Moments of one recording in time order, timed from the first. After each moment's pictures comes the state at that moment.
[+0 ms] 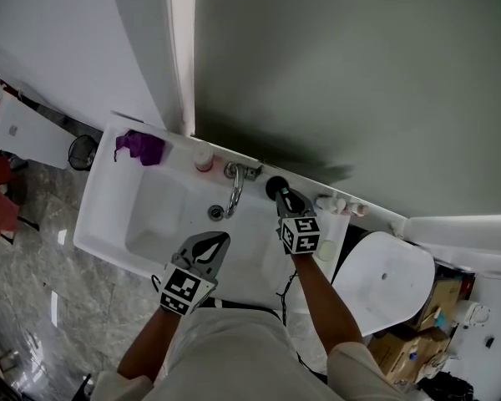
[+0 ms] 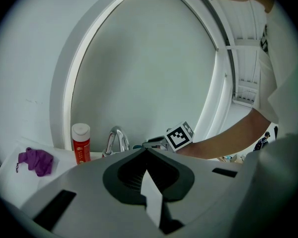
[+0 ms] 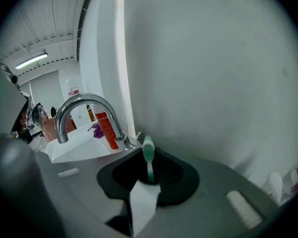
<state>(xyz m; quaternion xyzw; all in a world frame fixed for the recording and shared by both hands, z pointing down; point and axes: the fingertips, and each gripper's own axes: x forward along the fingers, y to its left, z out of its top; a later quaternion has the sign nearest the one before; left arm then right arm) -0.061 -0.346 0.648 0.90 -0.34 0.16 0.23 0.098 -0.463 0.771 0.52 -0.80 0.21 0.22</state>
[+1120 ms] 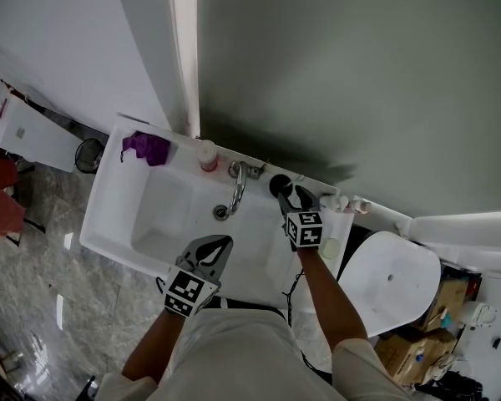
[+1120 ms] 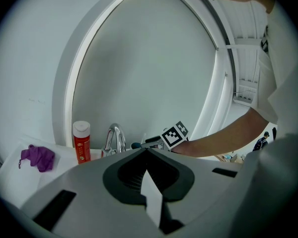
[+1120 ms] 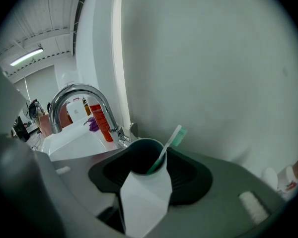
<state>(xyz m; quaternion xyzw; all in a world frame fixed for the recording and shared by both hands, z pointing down) -0.062 -0.327 0.646 0.90 -0.35 0.16 0.23 0.116 -0.461 0.788 0.53 -0.78 0.22 0.25</state>
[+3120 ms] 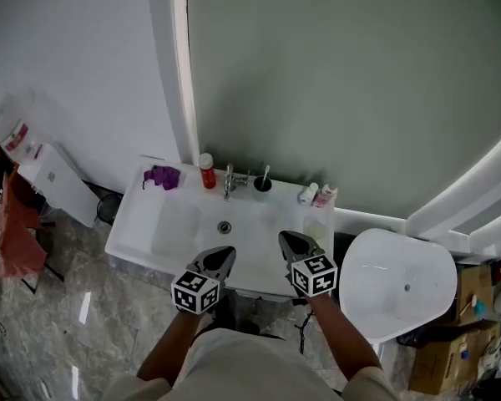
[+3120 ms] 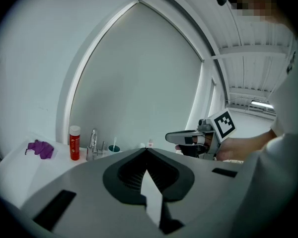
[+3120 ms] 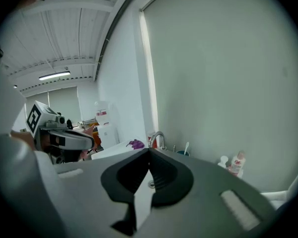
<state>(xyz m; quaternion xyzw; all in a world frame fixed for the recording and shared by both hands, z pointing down) -0.044 -0.156 0.570 0.91 -0.35 0.10 0.21 0.088 -0.189 0.569 0.49 -0.85 0.16 0.12</state>
